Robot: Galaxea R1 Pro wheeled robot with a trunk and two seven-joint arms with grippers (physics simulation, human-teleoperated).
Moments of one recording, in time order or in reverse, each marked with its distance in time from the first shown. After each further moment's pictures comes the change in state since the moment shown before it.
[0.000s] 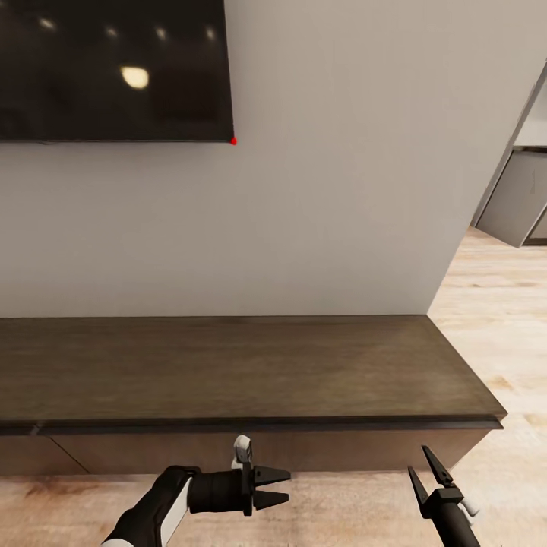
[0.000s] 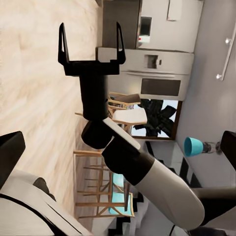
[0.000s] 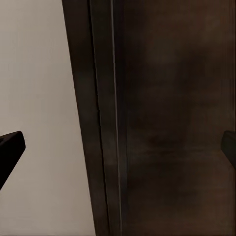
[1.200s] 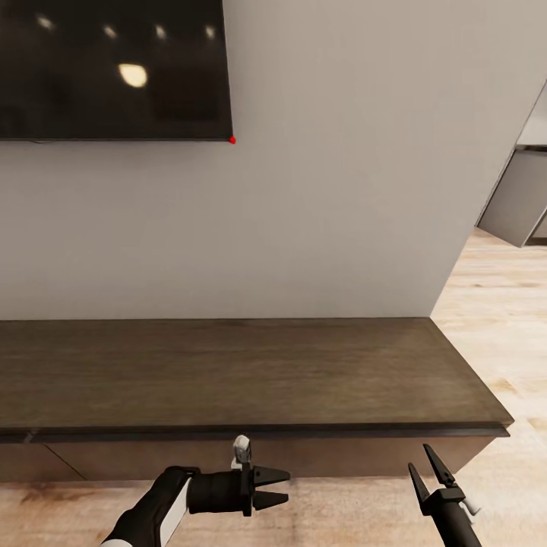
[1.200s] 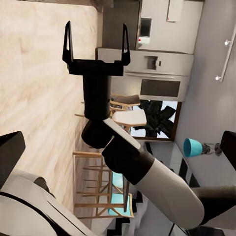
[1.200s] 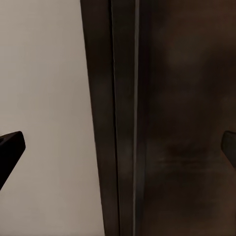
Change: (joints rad) left arm 0.001 0.002 0.000 0.000 0.000 0.000 -0.003; right arm 0.000 -0.002 0.003 0.000 0.012 0.001 0.059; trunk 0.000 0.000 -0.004
